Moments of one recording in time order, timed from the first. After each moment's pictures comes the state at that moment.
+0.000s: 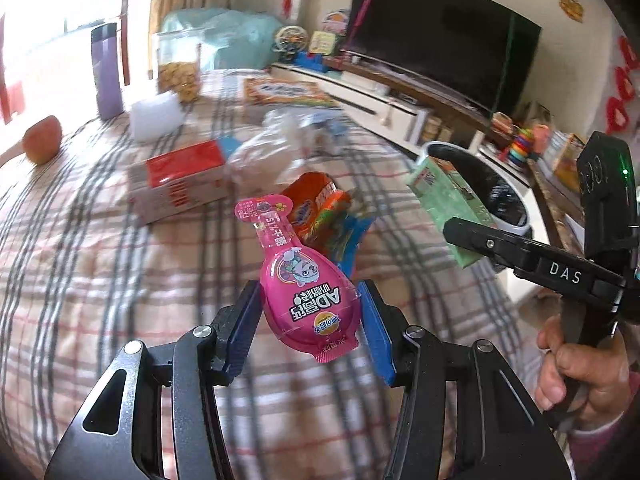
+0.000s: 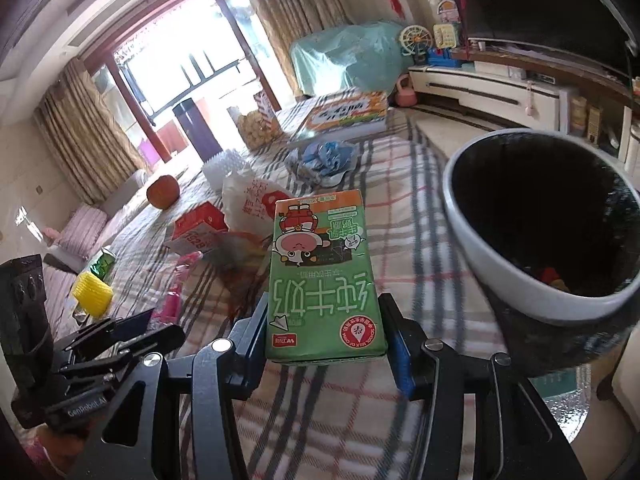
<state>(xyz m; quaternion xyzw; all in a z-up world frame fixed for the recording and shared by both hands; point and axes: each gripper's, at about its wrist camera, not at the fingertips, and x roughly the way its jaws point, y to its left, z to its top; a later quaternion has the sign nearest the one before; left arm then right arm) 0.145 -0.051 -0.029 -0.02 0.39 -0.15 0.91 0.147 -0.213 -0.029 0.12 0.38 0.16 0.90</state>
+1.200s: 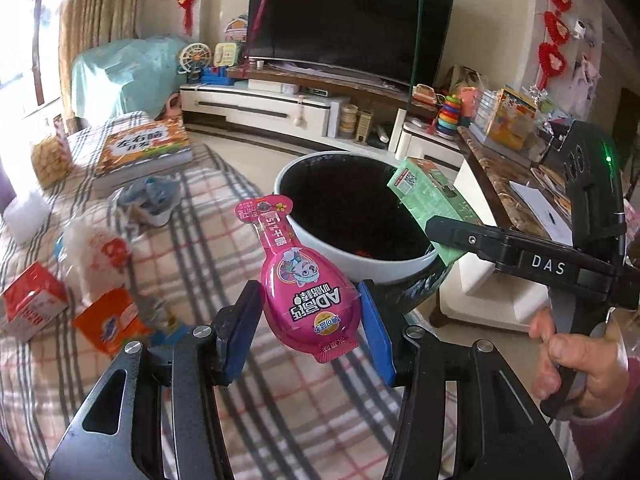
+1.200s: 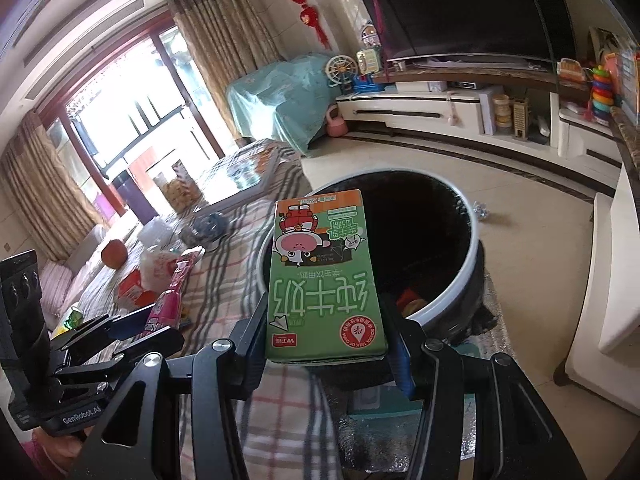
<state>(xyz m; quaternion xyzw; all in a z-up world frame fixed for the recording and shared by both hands) 0.176 -0.190 -0.006 0.05 0.36 -0.28 0.89 0.134 -0.343 -0.009 0.17 0.35 0.06 0.92</state>
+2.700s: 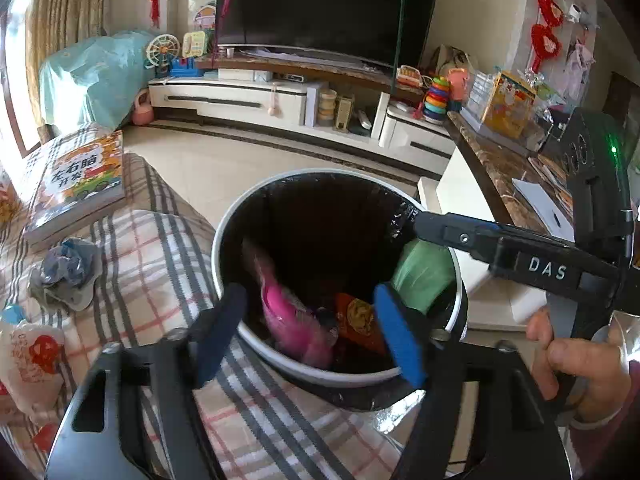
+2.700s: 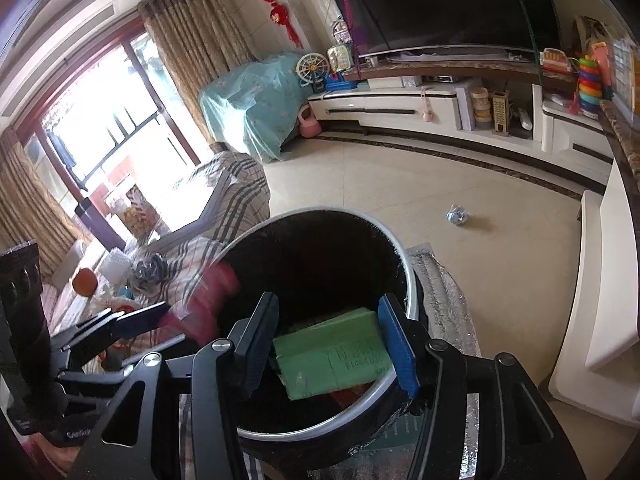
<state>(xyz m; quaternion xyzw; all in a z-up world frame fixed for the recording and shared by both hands) 0.244 -0.260 -0.011 0.07 0.38 -0.31 0.87 0.185 -0.402 -0.015 0.18 0.36 0.02 0.92</state>
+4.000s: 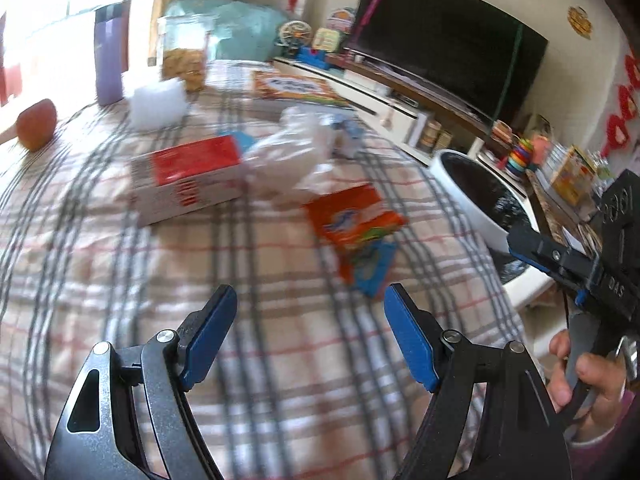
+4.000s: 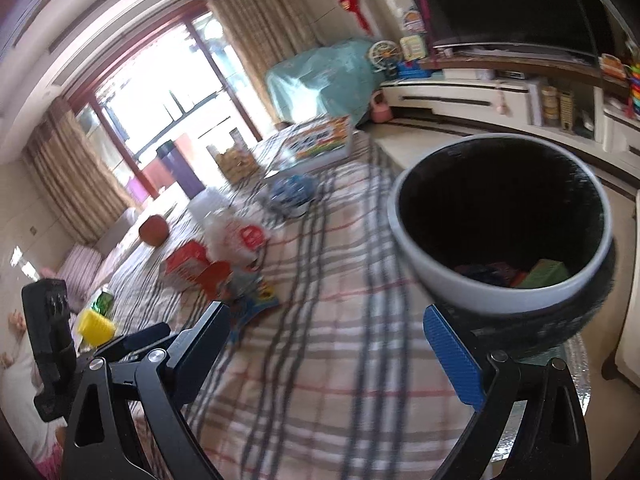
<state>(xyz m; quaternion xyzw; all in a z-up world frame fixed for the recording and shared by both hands) 0.161 -0.014 -0.039 -0.06 0.40 -0.15 0.90 0.138 -0.237 -0.023 0.17 0.36 0.13 0.91</state>
